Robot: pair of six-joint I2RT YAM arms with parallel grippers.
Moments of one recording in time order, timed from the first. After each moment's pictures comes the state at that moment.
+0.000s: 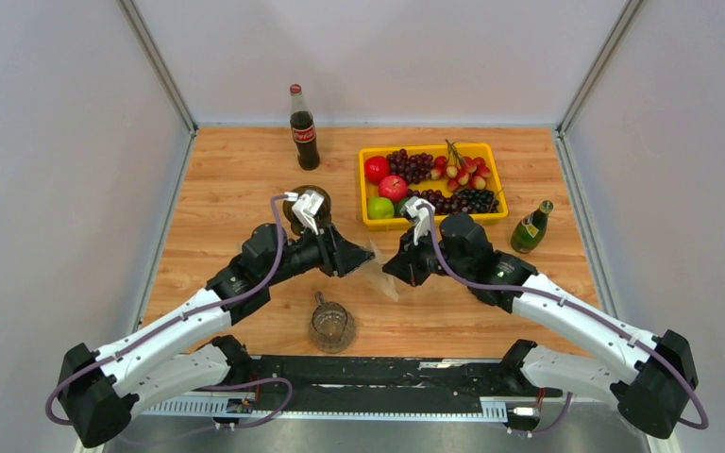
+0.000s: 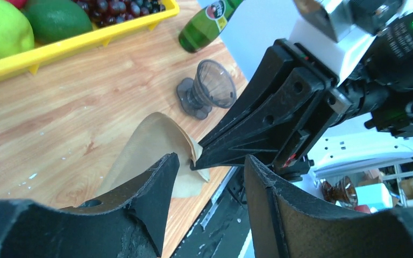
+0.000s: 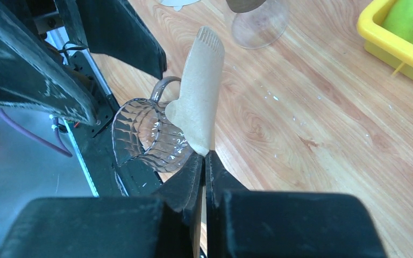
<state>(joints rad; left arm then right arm) -0.79 0.91 0.63 0.12 0.26 -0.72 0.81 1.03 0.77 -0.20 -0.29 0.30</state>
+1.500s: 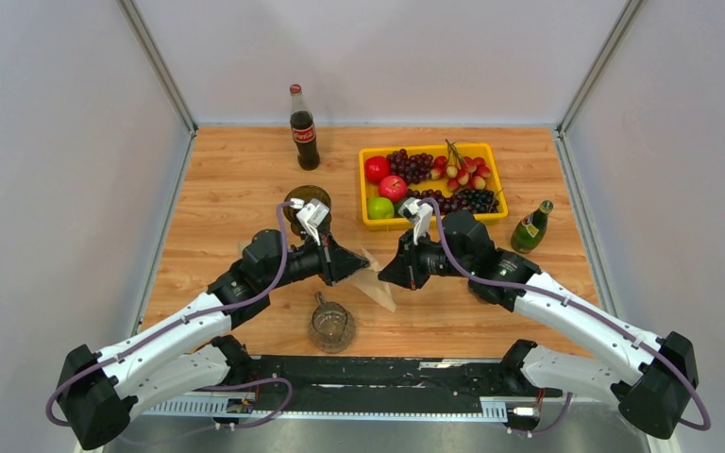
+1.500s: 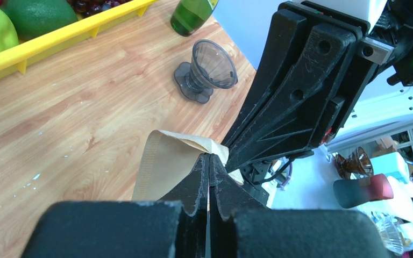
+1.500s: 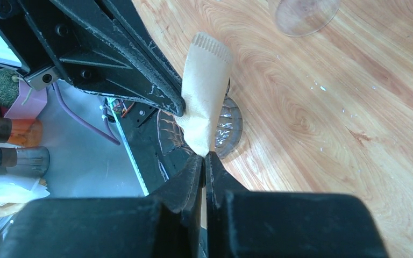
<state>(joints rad) -0.79 0.88 0.57 0.16 0.33 -0.63 0.81 1.02 0.81 -0.24 -0.41 0.41</state>
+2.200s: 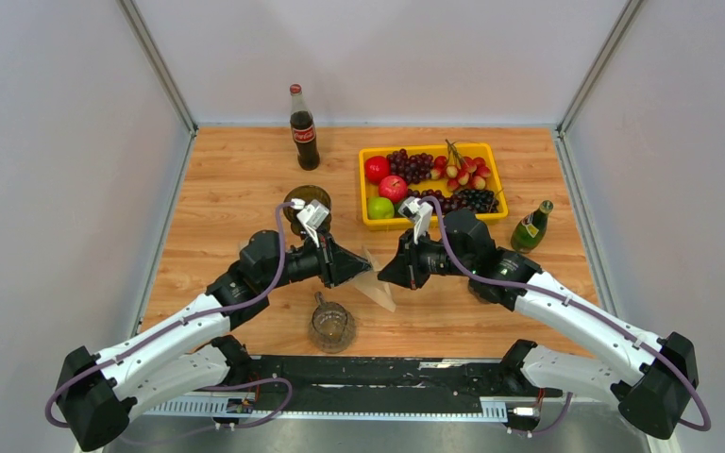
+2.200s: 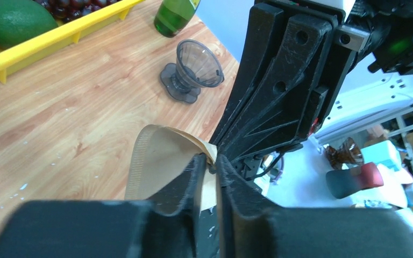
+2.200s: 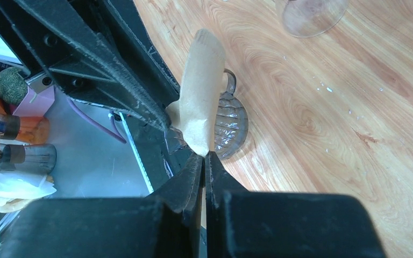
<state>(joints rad) -0.79 0.86 0.56 0.19 0.38 -0.62 0.81 1.02 0.83 -0.25 -0.43 0.42</state>
